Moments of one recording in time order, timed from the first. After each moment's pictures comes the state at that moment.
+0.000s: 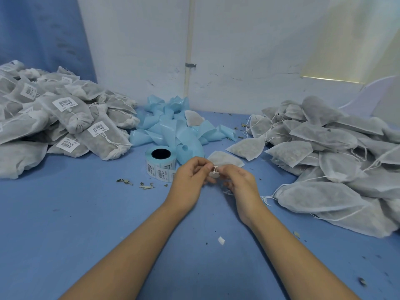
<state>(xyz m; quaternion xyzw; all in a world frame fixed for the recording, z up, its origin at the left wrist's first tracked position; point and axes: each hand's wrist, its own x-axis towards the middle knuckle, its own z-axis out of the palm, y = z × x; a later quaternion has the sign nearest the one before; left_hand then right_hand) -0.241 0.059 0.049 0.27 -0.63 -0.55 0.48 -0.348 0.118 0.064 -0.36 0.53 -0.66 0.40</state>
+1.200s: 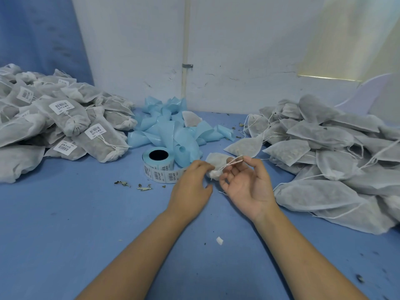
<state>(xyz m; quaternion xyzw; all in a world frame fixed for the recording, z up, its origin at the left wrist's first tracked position) -0.242 0.065 0.046 0.36 -0.82 -0.24 0.38 -0.369 0.119 0.069 -0.19 0.25 -0.73 0.61</state>
